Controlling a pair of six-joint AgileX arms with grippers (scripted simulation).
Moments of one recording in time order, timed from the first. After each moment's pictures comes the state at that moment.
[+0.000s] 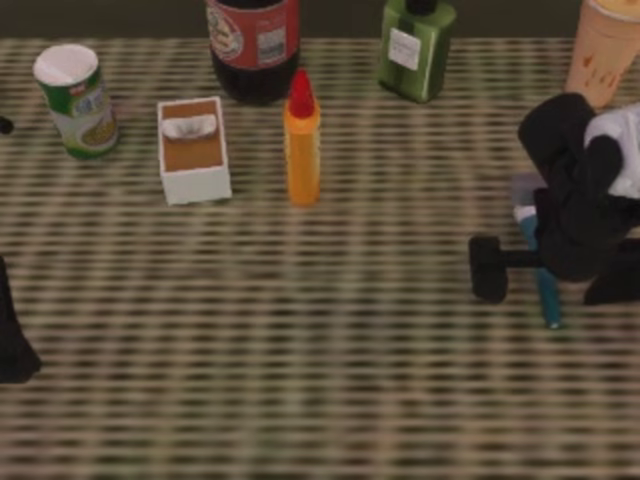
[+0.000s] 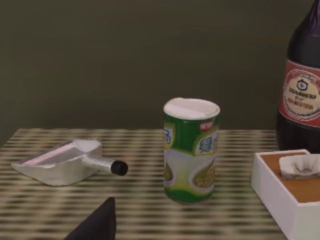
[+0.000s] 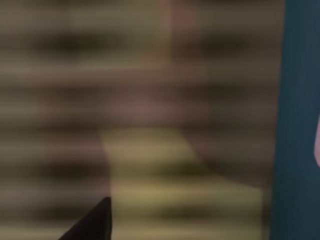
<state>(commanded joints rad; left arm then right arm) 0.00 0.00 0.00 0.00 0.00 0.00 0.32 2.03 1.14 -0.59 0.04 0.35</state>
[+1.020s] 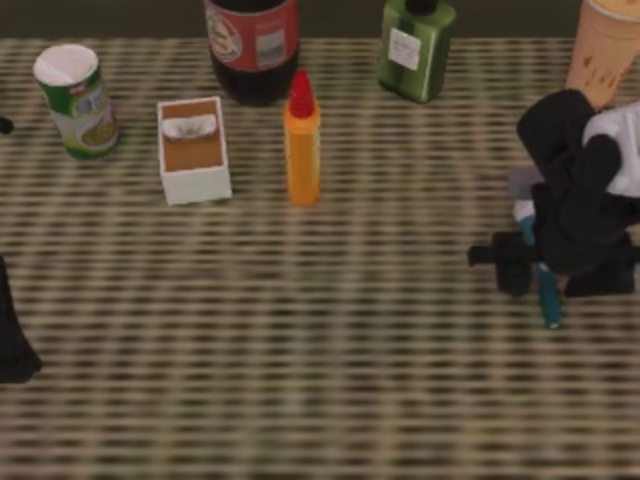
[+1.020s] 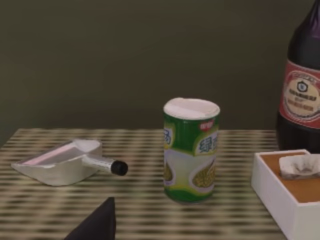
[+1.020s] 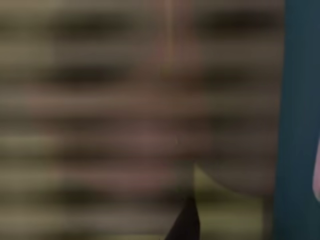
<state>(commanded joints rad) 0.00 0.00 0.00 0.00 0.00 0.00 0.32 2.03 1.14 -0.59 0.04 0.35</state>
